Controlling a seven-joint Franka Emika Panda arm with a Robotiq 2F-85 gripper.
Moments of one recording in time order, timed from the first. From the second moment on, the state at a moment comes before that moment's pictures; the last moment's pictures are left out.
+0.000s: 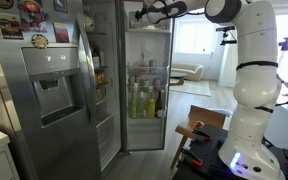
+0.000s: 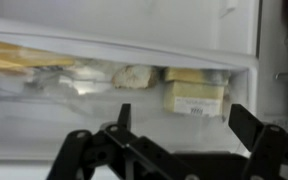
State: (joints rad) arm -0.27 0.27 -0.05 -1.27 -0.70 2.60 0.65
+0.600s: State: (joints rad) arm -0.28 0.32 -0.01 -1.25 -0.53 2.33 0.41
